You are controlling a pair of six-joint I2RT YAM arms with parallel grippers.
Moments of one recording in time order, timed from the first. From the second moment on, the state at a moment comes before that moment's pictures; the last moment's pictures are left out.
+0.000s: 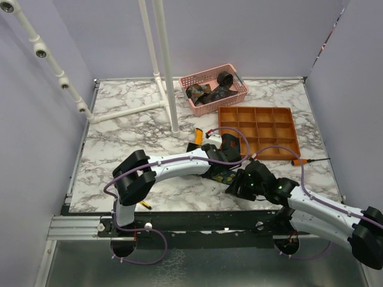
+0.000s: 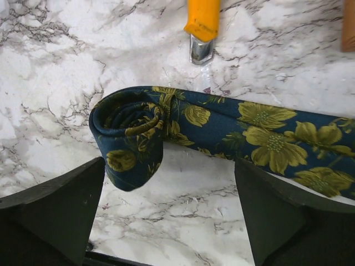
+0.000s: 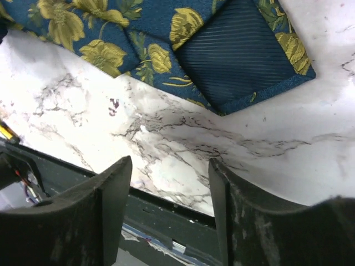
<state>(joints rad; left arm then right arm) -1.15 1.91 1.44 -1.06 -0.73 -0.89 0.79 0.91 0.33 -0.35 -0.04 1.02</state>
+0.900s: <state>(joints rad) -0.36 1.12 0.83 -0.64 -0.19 -0.54 0.84 1.23 0.71 -0.23 -0.04 0.91</state>
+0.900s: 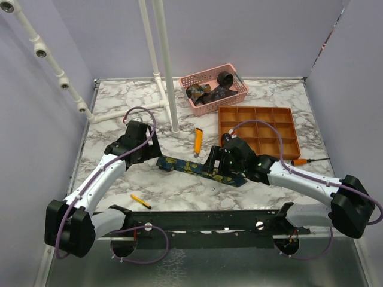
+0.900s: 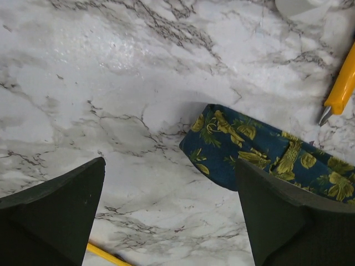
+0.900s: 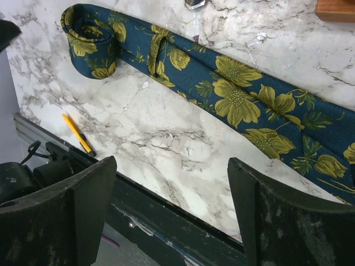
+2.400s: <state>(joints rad) -0.21 1.40 0.71 -0.32 0.38 -0.20 0.84 1.19 0.63 -0.14 -0.13 0.79</state>
